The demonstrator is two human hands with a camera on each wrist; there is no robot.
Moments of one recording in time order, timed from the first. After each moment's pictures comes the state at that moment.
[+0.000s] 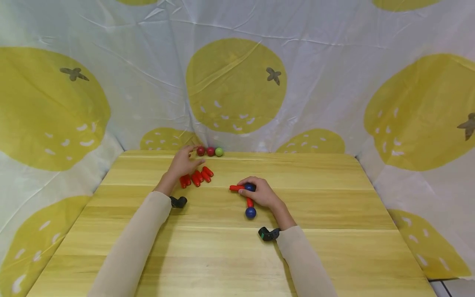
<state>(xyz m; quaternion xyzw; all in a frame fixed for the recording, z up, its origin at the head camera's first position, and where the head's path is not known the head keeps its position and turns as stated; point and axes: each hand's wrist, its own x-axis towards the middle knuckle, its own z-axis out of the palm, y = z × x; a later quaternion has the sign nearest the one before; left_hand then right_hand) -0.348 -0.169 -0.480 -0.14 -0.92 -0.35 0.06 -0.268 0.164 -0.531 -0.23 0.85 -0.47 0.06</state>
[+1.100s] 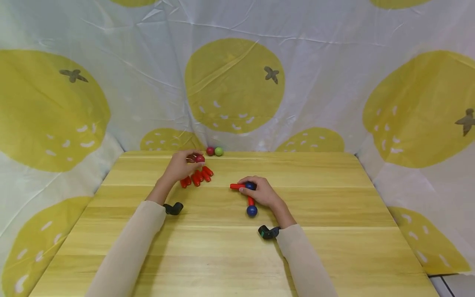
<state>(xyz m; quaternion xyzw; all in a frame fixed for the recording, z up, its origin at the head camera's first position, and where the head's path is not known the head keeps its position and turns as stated) -0.317 -0.168 -0.467 -0.14 -0.90 -0.41 0.03 -0.266 0.165 -0.531 -0.22 0.85 -0.47 0.05</state>
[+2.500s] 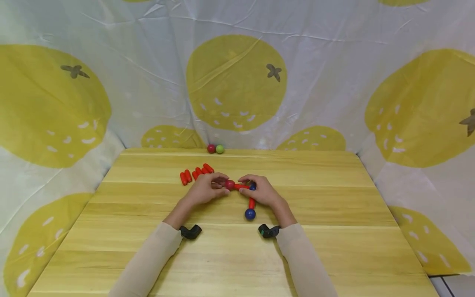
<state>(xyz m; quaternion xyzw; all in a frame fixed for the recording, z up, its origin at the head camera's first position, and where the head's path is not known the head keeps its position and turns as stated) -0.253 -0.098 -0.503 -0.20 -0.87 -0.45 -0.05 -0.264 0.165 -0.527 -0.25 0.86 -0.45 0.06</state>
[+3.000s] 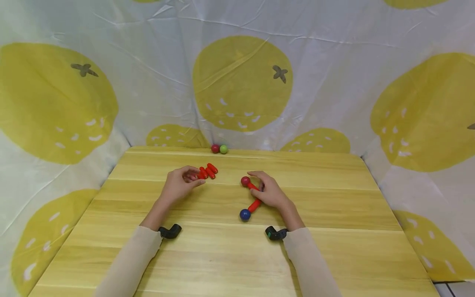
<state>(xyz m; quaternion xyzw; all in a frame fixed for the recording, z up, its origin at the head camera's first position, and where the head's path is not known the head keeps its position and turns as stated) -0.245 -0.177 -0.494 -0.08 -0.88 -0.46 0.06 -0.260 0.179 -0.527 -0.26 0.86 -0.45 0.02</state>
